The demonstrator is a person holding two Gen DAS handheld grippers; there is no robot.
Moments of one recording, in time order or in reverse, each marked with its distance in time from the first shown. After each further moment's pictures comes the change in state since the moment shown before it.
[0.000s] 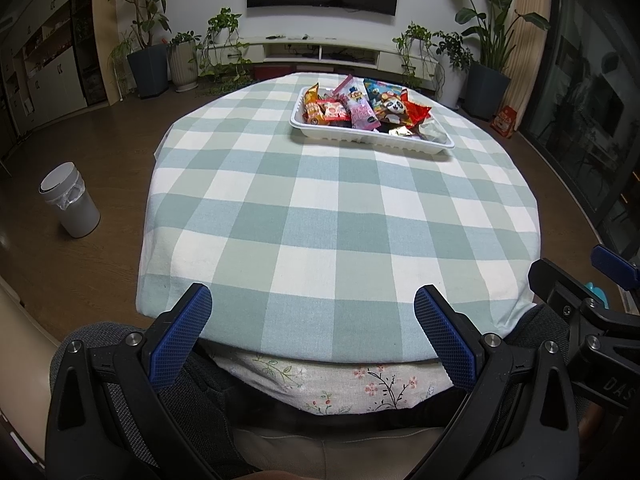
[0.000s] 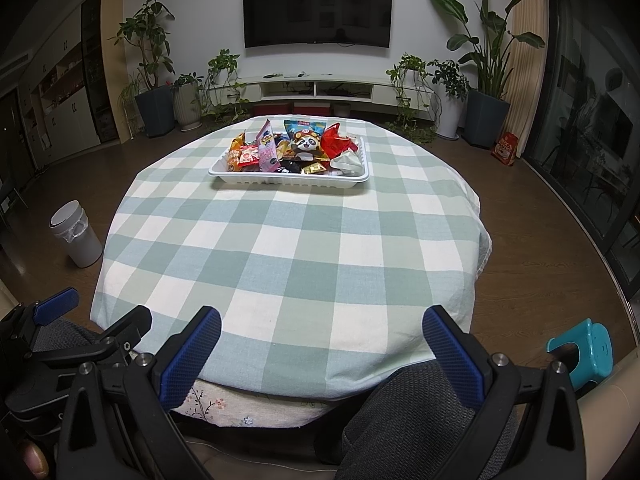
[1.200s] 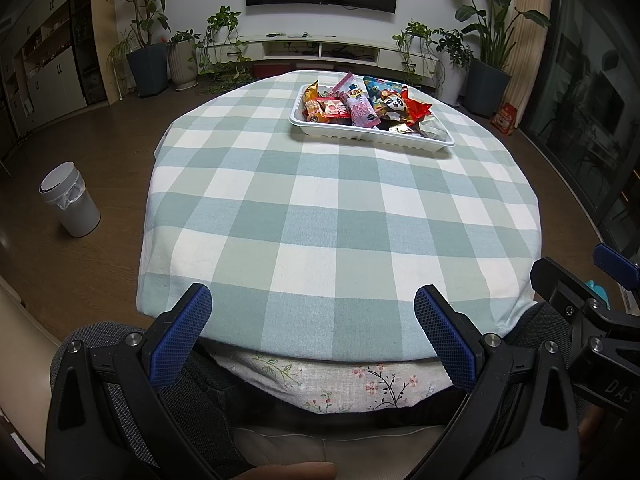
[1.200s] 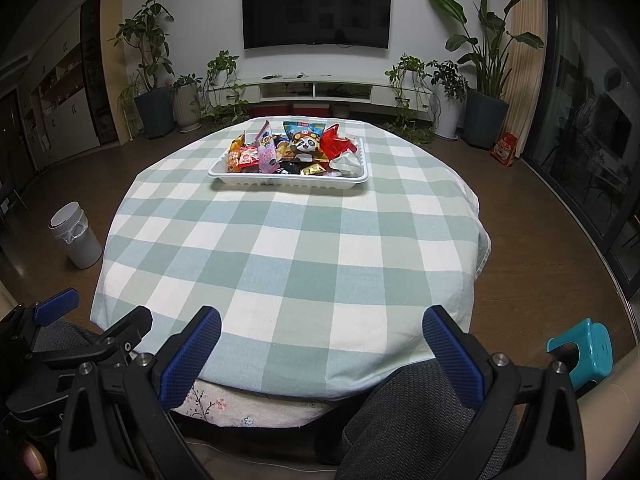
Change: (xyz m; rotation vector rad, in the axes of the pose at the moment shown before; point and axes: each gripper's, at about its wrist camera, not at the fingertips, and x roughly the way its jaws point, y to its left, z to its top) left arm 0.001 -0.002 0.001 0.003 0.018 0.001; right arm 0.000 0.000 0.001 -0.001 -0.004 -0.002
